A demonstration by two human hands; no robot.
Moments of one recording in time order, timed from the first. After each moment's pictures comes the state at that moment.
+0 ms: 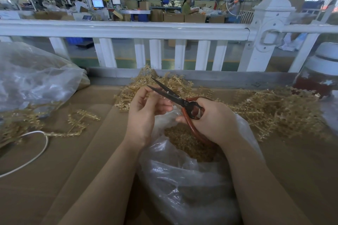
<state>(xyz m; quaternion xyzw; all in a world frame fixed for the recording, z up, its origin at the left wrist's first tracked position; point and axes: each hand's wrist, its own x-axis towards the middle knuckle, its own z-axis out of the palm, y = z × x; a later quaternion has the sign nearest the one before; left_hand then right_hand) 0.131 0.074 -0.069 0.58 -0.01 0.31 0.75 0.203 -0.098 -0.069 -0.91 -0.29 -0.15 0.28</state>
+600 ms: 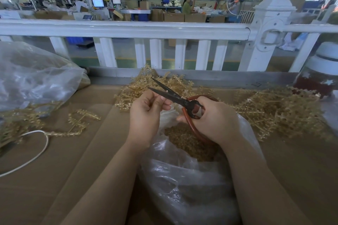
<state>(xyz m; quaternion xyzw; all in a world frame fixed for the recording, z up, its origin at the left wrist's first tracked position) 0.129 0.072 -0.071 0.71 0.01 0.35 0.61 0.197 -0.100 -0.064 -0.91 -0.29 -0.18 0.23</state>
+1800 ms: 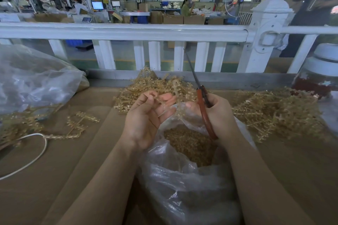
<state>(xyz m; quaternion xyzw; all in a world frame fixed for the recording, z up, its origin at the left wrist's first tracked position) 0.130 0.078 -0.065 0.41 -0.03 0.14 0.90 0.206 -0.096 -0.063 -0.76 -0.18 -0.02 0.62</state>
